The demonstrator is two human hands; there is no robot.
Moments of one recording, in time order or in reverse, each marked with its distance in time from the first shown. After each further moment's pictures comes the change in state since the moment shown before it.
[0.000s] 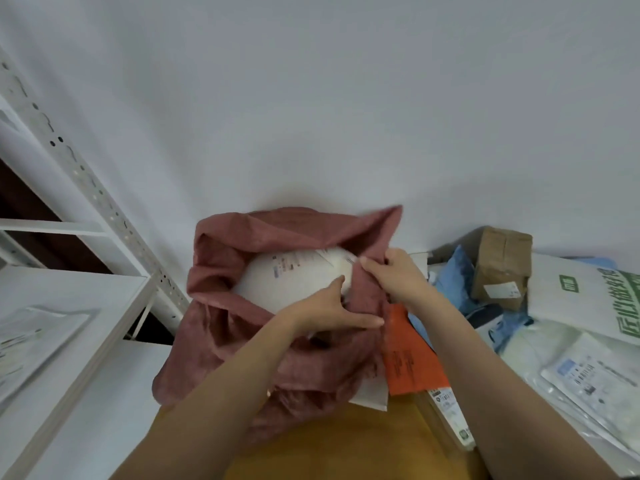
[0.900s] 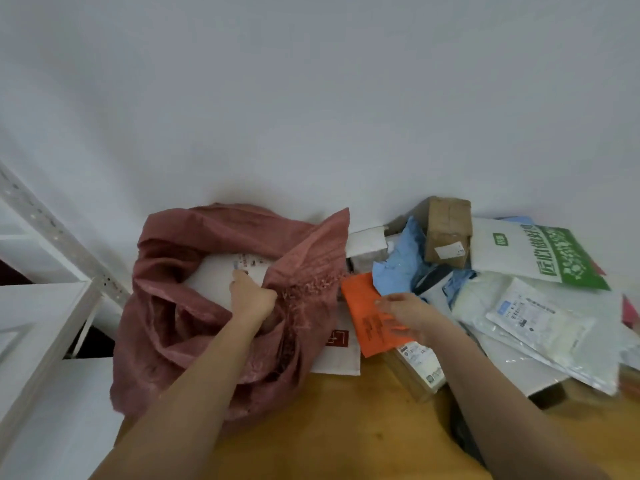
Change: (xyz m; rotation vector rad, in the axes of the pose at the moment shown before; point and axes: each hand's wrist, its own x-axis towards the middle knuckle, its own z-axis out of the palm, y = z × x) left_hand 0.016 -0.073 -0.001 -0.234 0.669 -0.246; right_hand -0.068 0.104 -0.011 0.142 -0.030 0.565
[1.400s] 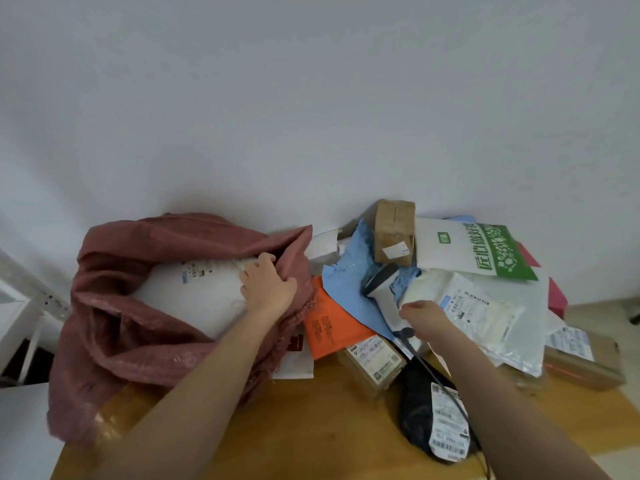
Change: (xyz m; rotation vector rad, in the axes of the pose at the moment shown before) left_hand -0.060 0.072 0.082 0.214 -0.014 0.359; right_hand -0.011 0.057 -0.106 0.005 0.346 0.052
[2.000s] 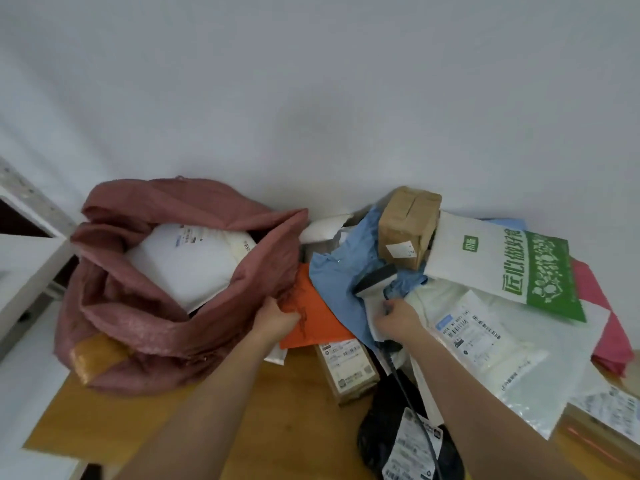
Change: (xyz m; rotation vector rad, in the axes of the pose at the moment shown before) left_hand -0.040 0.001 0.102 -0.184 -0.225 -0.543; right_hand 0.096 0.017 0.002 -0.343 -0.257 -0.282
